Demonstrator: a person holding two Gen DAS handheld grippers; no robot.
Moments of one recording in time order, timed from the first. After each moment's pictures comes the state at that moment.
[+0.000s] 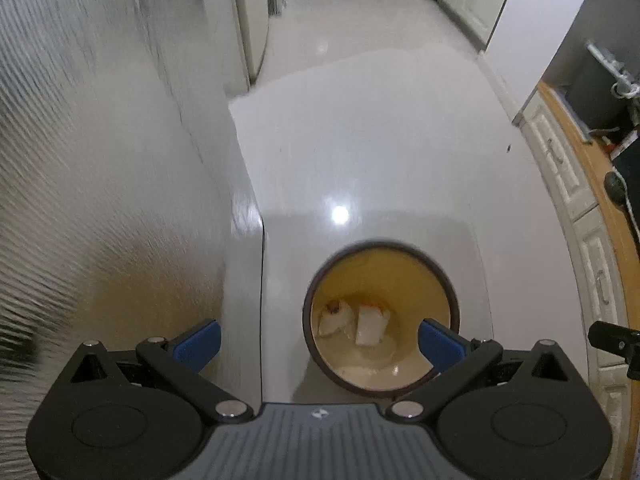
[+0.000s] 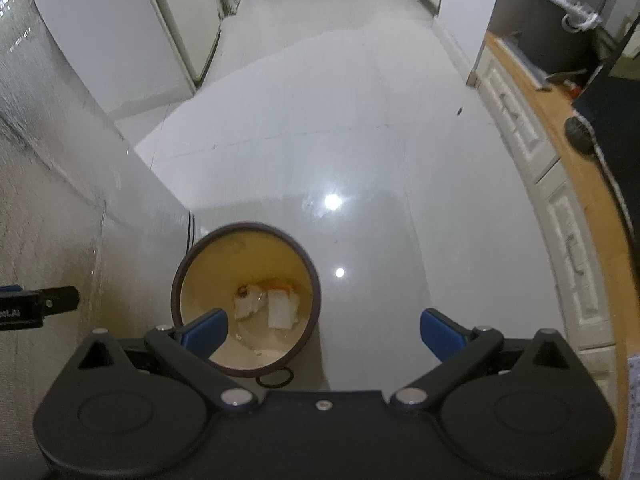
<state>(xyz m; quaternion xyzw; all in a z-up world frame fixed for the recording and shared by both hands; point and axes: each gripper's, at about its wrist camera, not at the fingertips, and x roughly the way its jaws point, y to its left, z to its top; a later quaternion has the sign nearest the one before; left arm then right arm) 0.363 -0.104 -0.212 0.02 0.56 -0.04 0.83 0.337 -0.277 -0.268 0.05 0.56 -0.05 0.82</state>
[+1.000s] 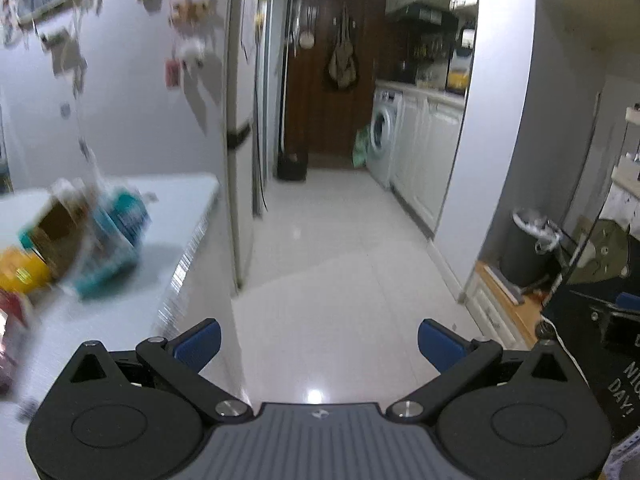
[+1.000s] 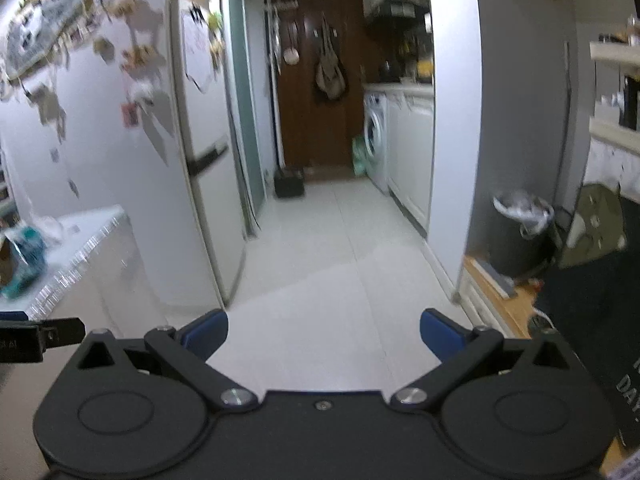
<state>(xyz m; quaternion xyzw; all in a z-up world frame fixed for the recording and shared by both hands) 0.261 -0.093 0.009 0.00 0.28 -0.08 0.96 0.260 -0.262 -0.064 0.04 0.25 -0.04 0.97</state>
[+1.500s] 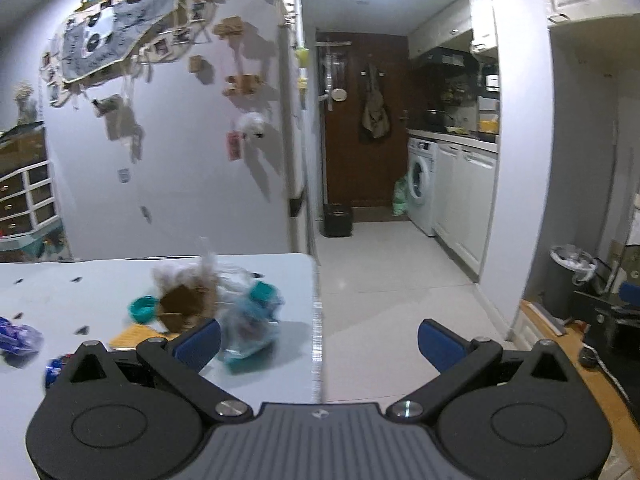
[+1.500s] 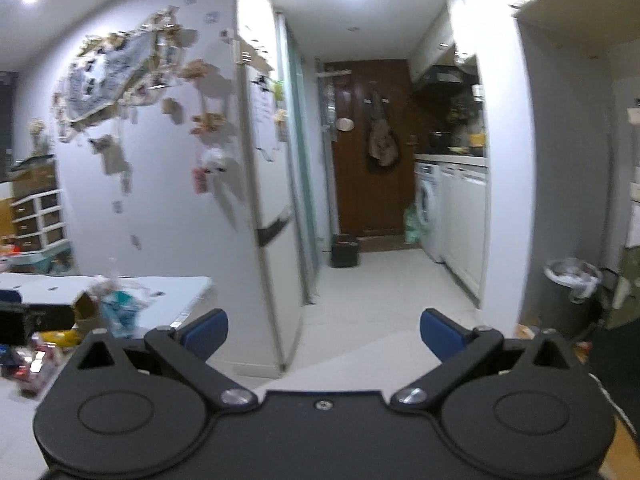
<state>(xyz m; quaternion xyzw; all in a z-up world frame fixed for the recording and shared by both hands) 0.221 -0.003 0.077 0.03 0.22 -0.02 0.98 0.234 -0.185 -0.011 0.04 0.15 0.04 0.99</state>
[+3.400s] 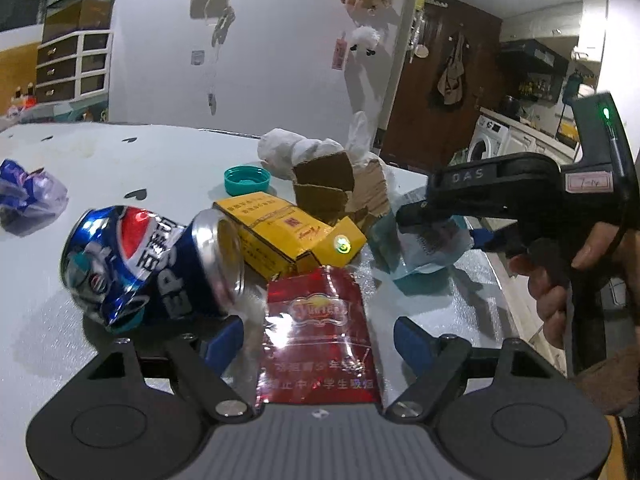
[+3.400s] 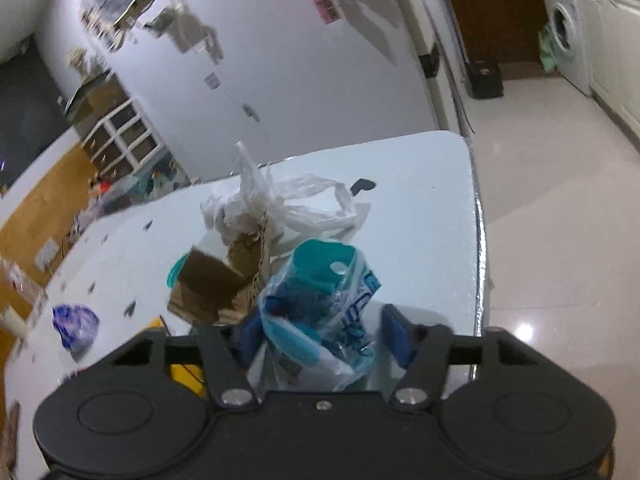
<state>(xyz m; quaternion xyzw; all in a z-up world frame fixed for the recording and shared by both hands) 0.277 0.159 -0.022 -0.09 0.30 0.03 0.95 0.462 0.071 -0.076 0.13 0.39 0.22 0.88</state>
